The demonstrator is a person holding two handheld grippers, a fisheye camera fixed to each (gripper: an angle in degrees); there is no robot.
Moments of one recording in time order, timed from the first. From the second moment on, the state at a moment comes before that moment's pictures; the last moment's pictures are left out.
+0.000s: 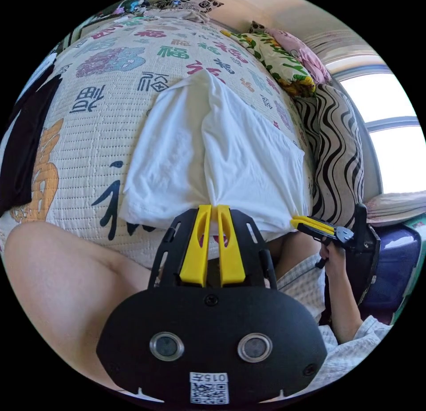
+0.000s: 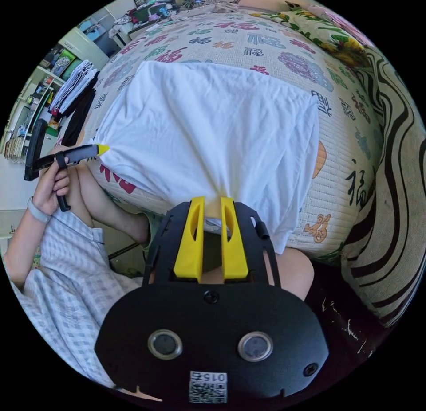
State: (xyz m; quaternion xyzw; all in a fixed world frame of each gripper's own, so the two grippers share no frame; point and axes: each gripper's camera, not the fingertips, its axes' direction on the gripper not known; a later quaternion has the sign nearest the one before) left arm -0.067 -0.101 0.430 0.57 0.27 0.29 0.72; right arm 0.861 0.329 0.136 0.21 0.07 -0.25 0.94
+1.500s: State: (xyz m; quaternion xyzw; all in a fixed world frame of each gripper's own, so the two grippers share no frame) left arm -0.132 -0.155 0.185 0.59 0.33 0.28 0.69; right arm 0.982 0.031 -0.073 0.26 -0.14 -0.03 0.96
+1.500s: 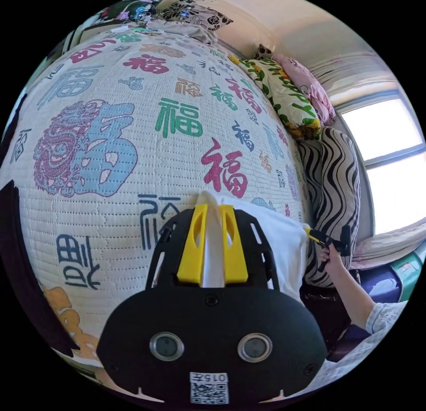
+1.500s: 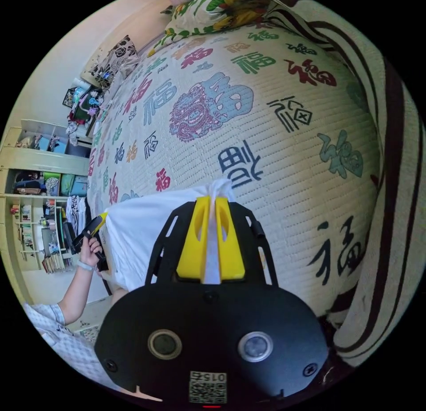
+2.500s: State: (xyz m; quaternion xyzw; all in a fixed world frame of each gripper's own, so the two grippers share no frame) left arm -0.023 -0.044 0.303 0.44 0.17 0.16 0.87; right arm 0.872 -0.027 0.028 0.00 -0.14 -0.07 0.99
